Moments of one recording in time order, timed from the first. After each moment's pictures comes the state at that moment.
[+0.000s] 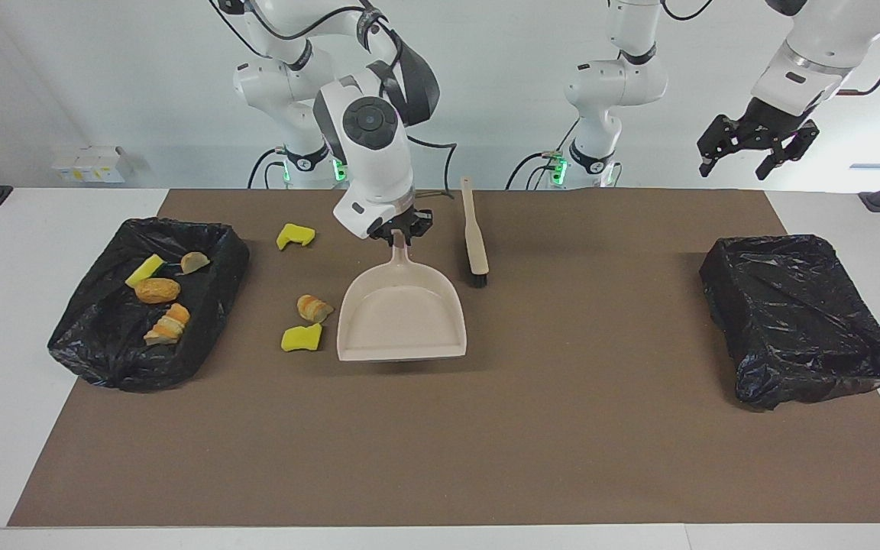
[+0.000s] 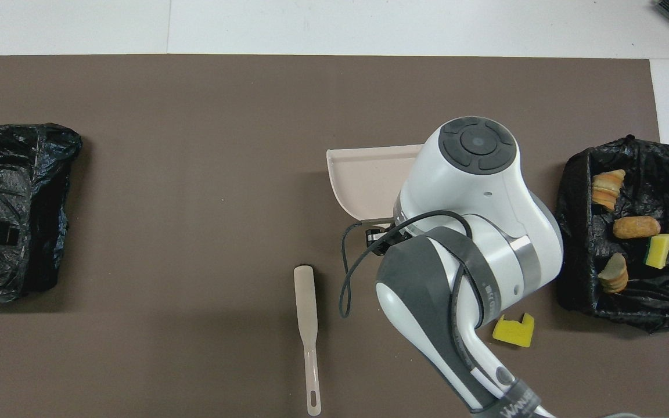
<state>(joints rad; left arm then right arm) 0.02 -0.16 -0.02 -1.68 -0.02 1.50 0.11 0.38 0.34 0.17 -1.55 0.11 1.71 0.46</state>
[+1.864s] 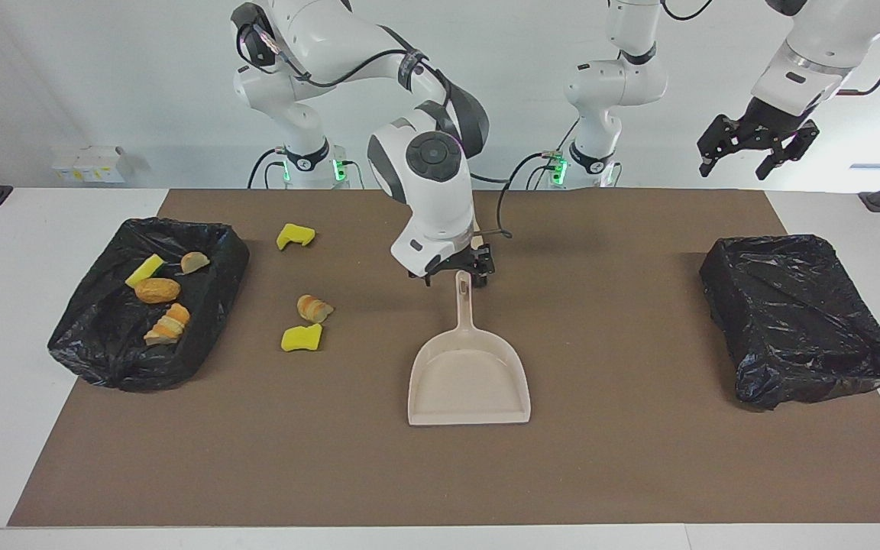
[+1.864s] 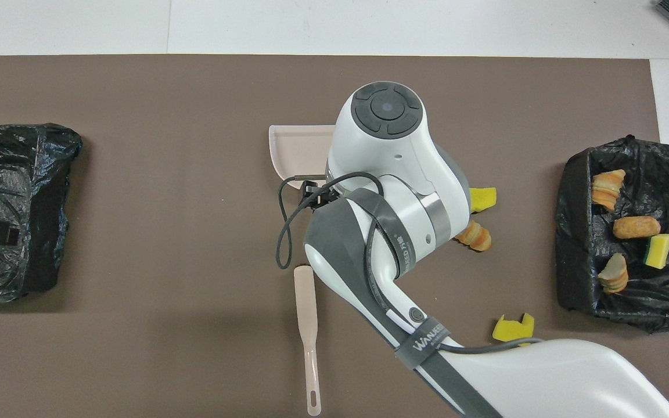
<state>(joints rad) 0.02 -0.16 -0.02 -1.68 -0.02 1.50 0.11 0.40 0.45 0.17 -1.40 0.08 1.77 0.56</state>
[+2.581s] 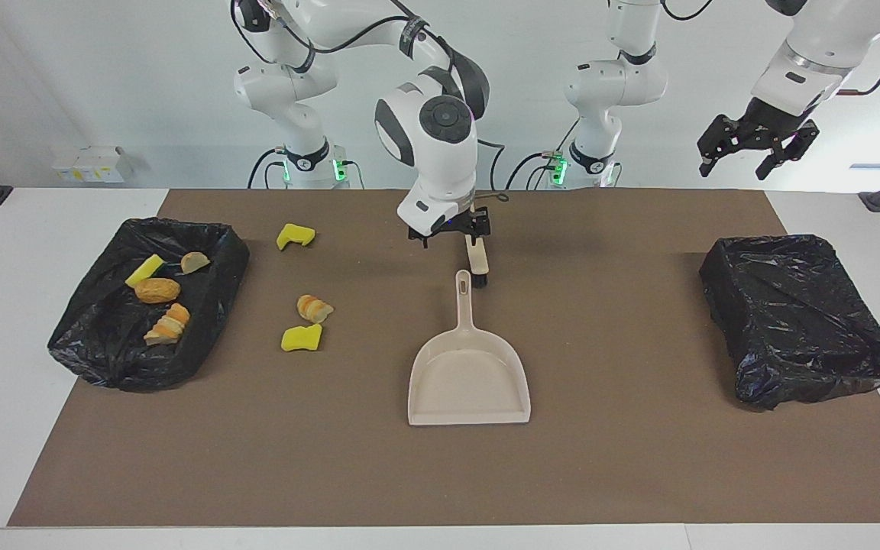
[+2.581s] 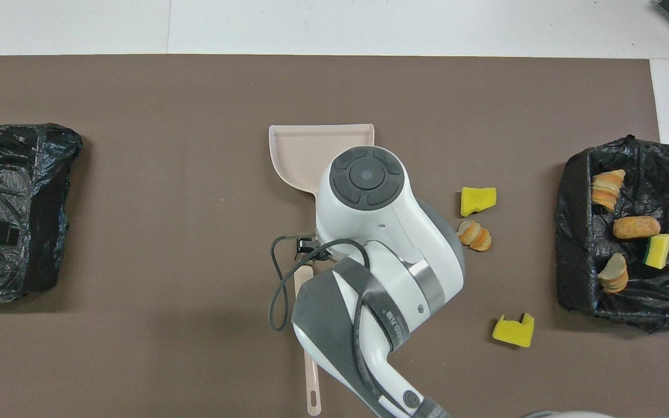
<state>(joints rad) 0.02 -0.16 -0.02 -1.68 -0.02 1.50 0.11 0.53 0.18 0.18 -1.88 0.16 2.04 0.66</state>
